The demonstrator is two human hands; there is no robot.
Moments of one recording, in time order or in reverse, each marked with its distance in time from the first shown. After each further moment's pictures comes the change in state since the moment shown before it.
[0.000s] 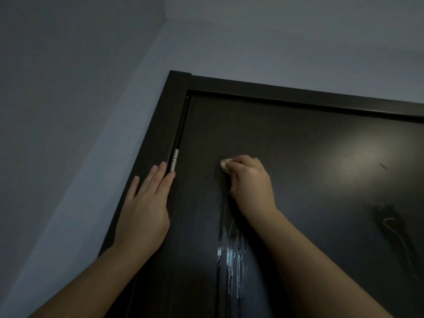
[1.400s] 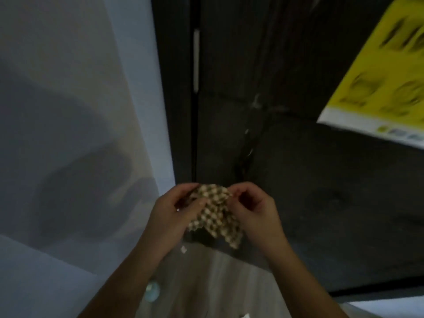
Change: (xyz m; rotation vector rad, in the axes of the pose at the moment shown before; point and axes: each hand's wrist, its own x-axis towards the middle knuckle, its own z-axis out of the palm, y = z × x) left_hand -0.616 0.184 -0.290 -0.505 -0.895 -1.528; right_hand -0.618 -0.293 -0.325 1.161 -1.048 1.495
